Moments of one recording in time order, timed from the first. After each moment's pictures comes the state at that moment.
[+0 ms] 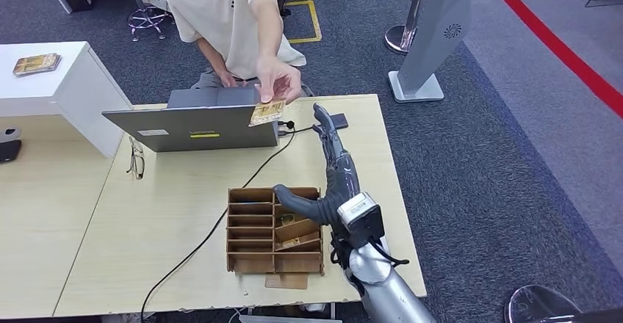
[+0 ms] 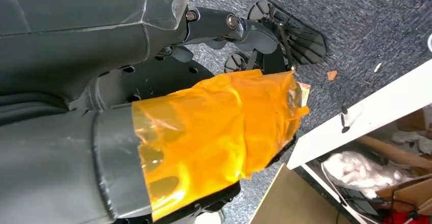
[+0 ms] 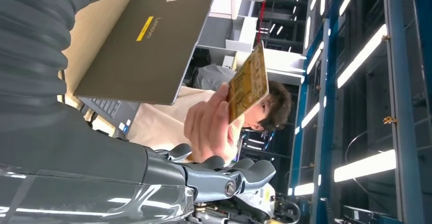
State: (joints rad) left arm 0.13 -0.32 0.70 -0.52 0.04 -0.03 0.13; right arm -0.24 0.22 0.47 -1.40 0.10 -0.24 -0.58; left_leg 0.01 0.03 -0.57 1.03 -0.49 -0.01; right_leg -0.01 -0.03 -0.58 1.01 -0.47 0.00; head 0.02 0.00
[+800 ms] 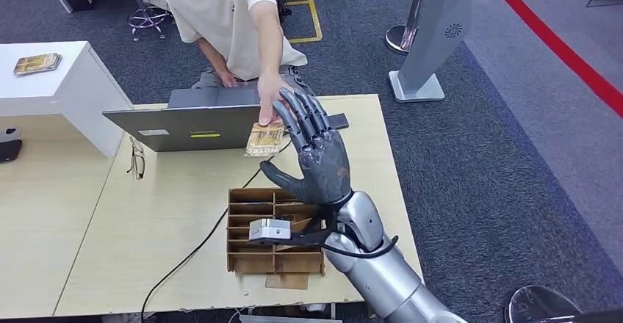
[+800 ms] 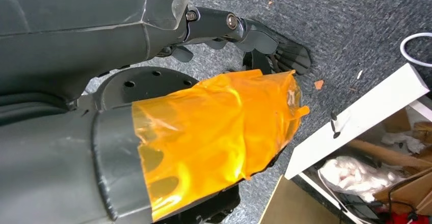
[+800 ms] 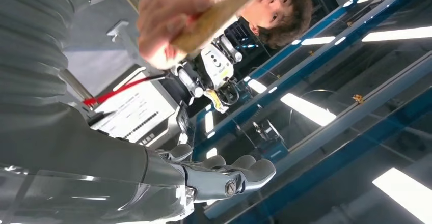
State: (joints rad) left arm 0.21 -0.33 0.58 -0.69 0.03 0.00 0.18; right arm -0.42 0.20 0.55 -1.23 0.92 -0.69 -0.41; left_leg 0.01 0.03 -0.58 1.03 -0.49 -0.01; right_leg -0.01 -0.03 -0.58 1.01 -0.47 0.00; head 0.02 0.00
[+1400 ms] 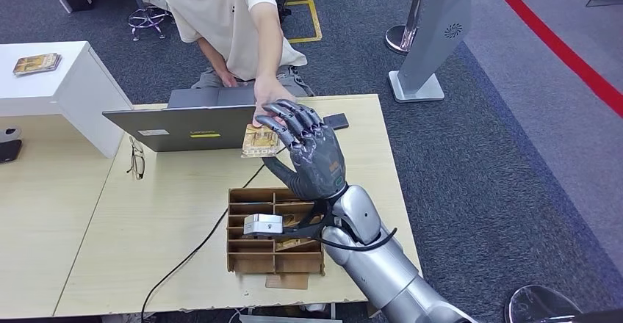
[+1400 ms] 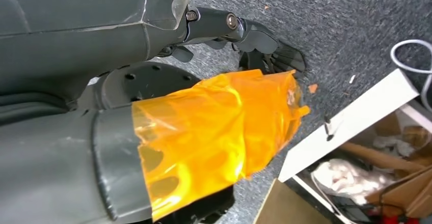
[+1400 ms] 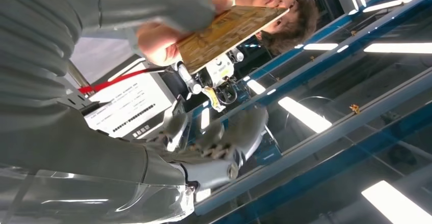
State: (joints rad) left arm 0.25 -0.33 0.46 -0.75 0.11 0.11 0.16; right arm -0.46 0.21 0.55 -1.16 0.97 -0.69 -0.40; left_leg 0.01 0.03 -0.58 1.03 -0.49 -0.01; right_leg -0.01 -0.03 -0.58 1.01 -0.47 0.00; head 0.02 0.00
